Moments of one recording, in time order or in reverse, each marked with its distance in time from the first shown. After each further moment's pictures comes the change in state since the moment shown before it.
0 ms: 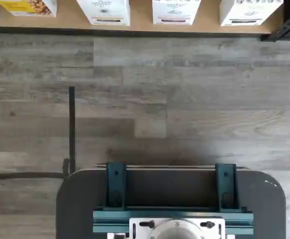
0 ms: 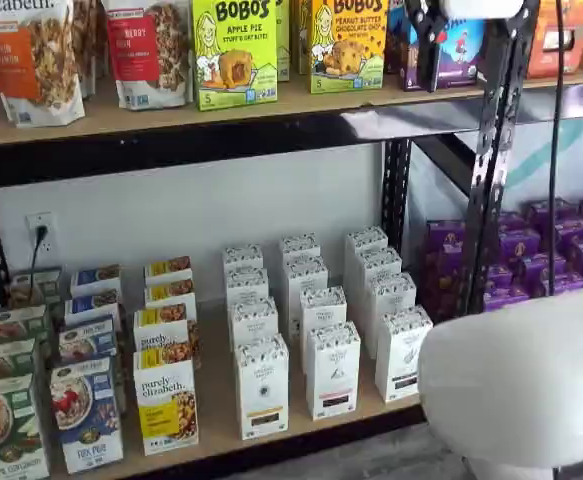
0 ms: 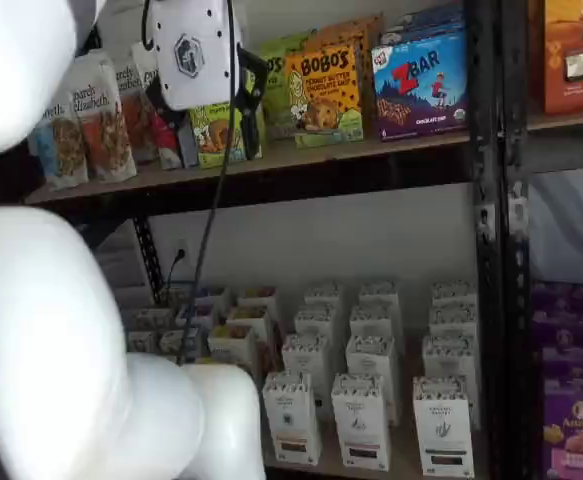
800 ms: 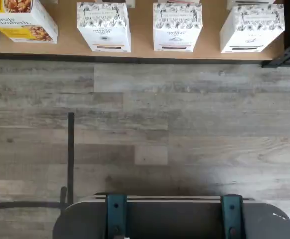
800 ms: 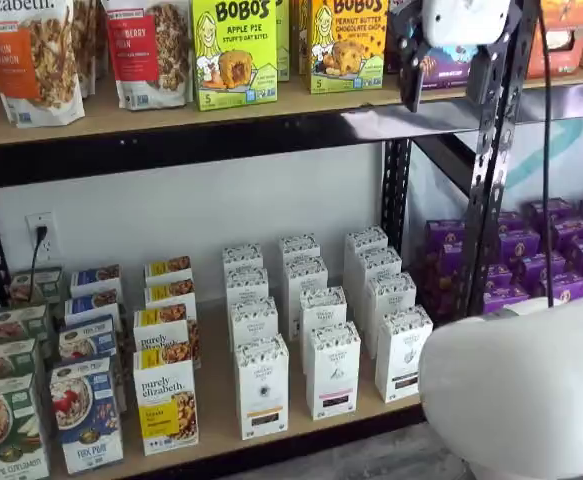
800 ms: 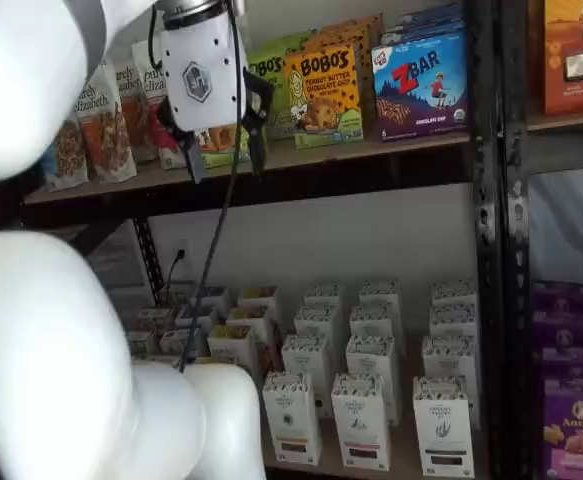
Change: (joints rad) arm 0.038 -0.047 0.134 -0.012 -0.162 0.032
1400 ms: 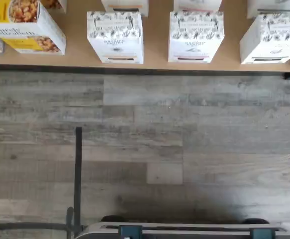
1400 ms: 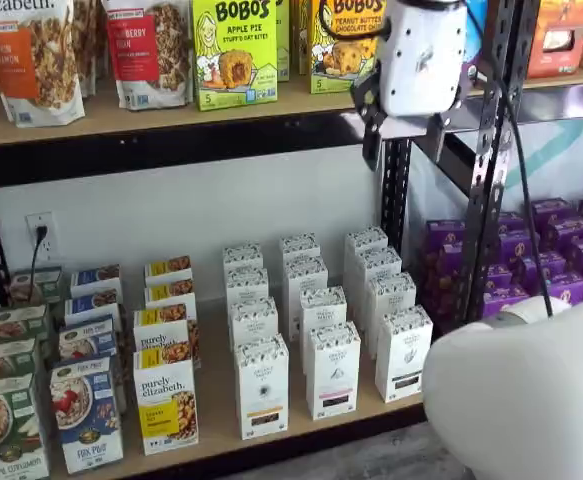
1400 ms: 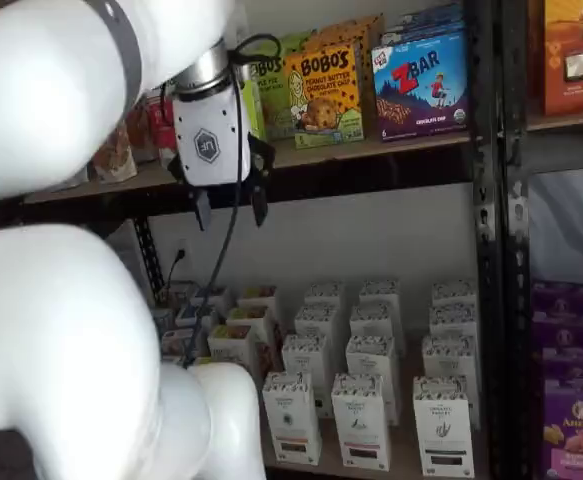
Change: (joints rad) arm 0.105 0.000 0.226 -0.001 -0.247 0.099
